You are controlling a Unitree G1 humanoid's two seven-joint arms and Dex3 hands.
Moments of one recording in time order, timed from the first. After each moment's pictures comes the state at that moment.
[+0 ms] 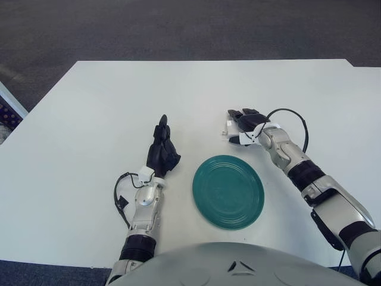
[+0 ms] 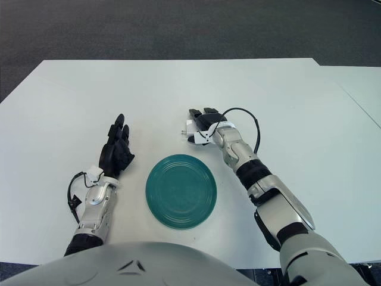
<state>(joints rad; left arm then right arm) 0.13 -0.11 -0.04 0.24 -0.08 -0.41 -0.09 -0.54 -0.38 0.56 0.54 -0.85 0.09 0.20</state>
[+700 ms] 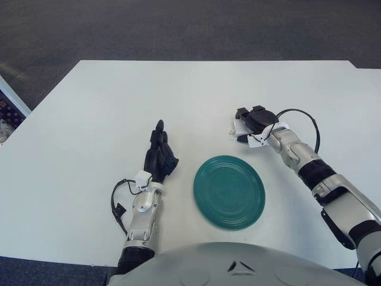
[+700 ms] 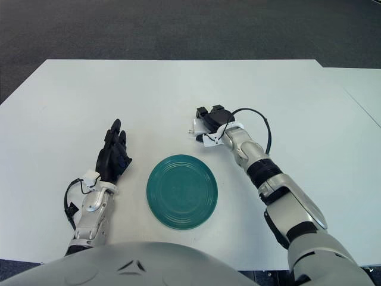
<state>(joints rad) 0.21 -0.12 -0.07 0.12 -0.09 -0.35 -0.04 -0.58 -0.48 0.60 0.61 -0.89 -0.06 0.05</state>
